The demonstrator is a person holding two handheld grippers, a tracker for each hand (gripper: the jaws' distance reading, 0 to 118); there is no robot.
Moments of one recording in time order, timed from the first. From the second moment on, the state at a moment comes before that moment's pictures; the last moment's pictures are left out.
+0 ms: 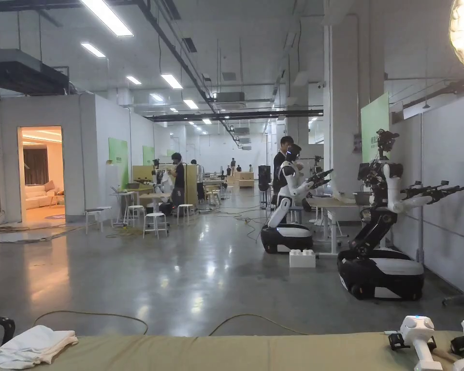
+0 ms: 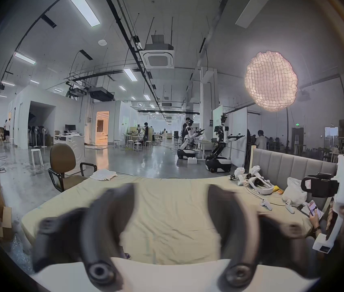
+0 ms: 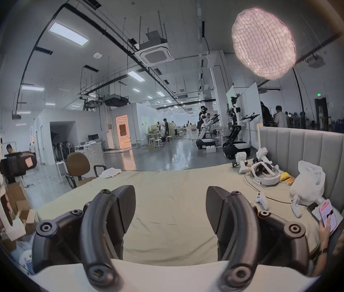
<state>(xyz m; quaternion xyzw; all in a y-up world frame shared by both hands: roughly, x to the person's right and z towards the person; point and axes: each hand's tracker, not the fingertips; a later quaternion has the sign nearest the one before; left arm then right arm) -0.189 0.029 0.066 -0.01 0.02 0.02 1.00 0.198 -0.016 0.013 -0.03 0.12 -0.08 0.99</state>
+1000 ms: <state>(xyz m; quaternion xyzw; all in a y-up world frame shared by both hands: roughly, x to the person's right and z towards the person) -0.185 0.033 0.070 0.00 0.02 0.04 1.00 0.201 -0.011 0.012 -0.03 0.11 -0.08 0.99</state>
